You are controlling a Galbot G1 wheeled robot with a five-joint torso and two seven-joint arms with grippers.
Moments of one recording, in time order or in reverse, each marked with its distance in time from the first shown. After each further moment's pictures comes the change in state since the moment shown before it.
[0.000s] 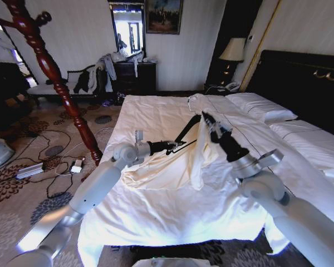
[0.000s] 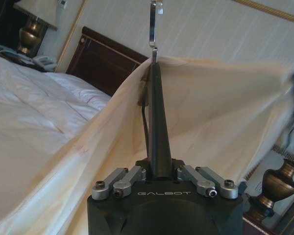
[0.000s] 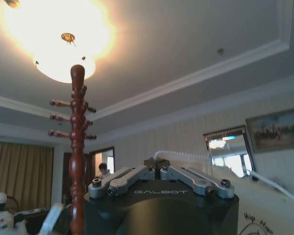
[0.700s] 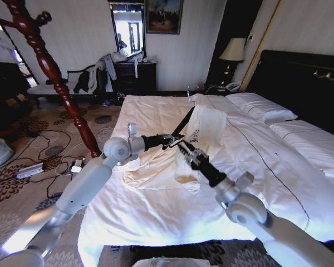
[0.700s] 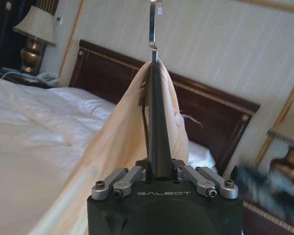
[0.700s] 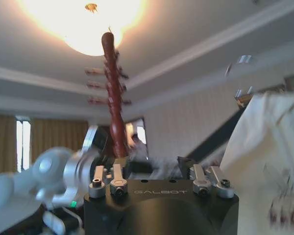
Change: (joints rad) left arm 0.003 0.199 -0.036 -0.169 -0.054 -0.005 -0.013; right arm -0.125 -0.026 -0.056 0.043 -0.032 0.014 -0.134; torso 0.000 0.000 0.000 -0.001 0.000
